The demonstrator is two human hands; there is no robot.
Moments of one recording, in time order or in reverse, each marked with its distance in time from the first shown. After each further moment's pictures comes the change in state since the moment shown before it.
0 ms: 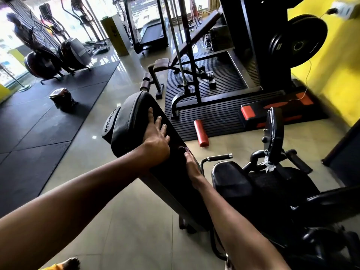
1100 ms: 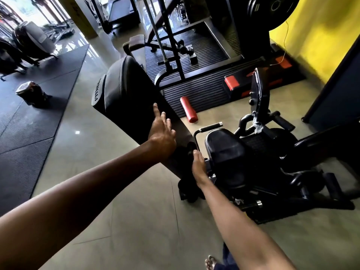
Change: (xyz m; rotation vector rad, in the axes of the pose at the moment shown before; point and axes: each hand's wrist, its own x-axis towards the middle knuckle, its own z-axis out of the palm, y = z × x) left_hand -0.035 0.070 0.037 0.121 0.206 0.141; right_hand -0.081 0.105 0.009 0.011 0.373 0.138
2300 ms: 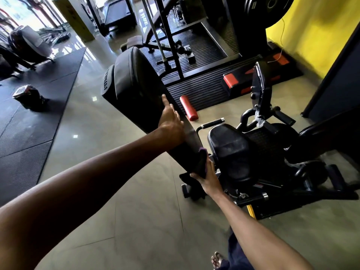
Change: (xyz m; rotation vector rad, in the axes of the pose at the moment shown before) left_hand 0.001 0.004 0.007 -0.026 0.083 -0.017; right_hand -0.056 0.054 -0.030 -0.296 -0.094 -0.404
